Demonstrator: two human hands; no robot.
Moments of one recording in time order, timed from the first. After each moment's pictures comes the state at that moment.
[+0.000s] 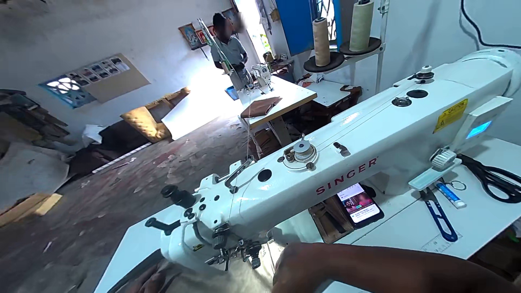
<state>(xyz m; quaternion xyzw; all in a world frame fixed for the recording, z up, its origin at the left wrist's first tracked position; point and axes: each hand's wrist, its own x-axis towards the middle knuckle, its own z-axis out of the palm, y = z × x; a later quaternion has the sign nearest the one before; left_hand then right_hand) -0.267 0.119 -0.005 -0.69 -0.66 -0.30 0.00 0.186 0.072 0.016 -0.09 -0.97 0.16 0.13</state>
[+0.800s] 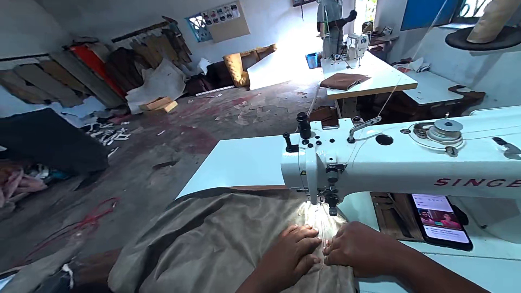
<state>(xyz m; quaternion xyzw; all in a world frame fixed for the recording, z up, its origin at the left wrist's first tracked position) -0.057 0.002 -0.013 -0.88 -0.42 -0.18 -0.12 0.196 0.070 0.006 -0.01 -0.98 0.12 0.13</state>
